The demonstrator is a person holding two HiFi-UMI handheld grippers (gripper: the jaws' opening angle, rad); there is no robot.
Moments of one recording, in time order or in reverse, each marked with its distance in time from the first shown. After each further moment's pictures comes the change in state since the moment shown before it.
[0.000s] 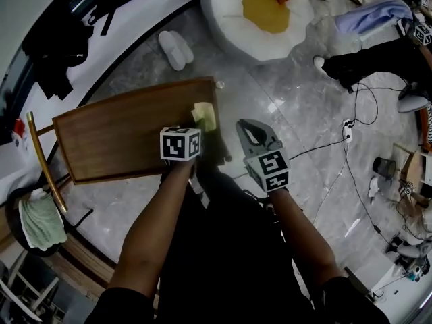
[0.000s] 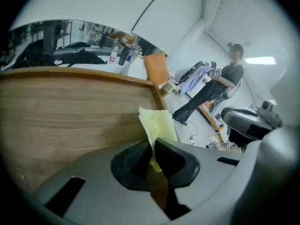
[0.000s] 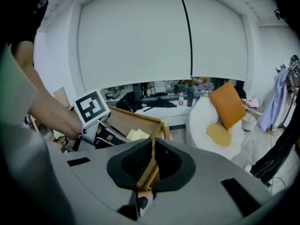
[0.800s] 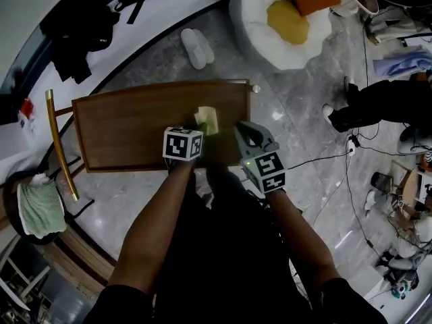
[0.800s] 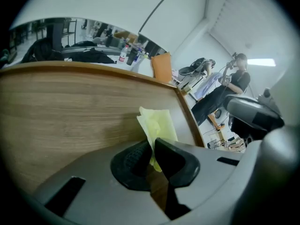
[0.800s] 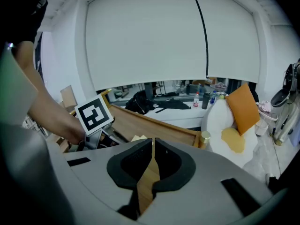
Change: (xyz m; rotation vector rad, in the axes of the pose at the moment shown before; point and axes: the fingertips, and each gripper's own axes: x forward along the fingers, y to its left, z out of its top) left arm -0.050 0.073 -0.021 -0.006 0.022 0.009; right arm 0.047 0.088 0.035 -0.049 0.016 0.087
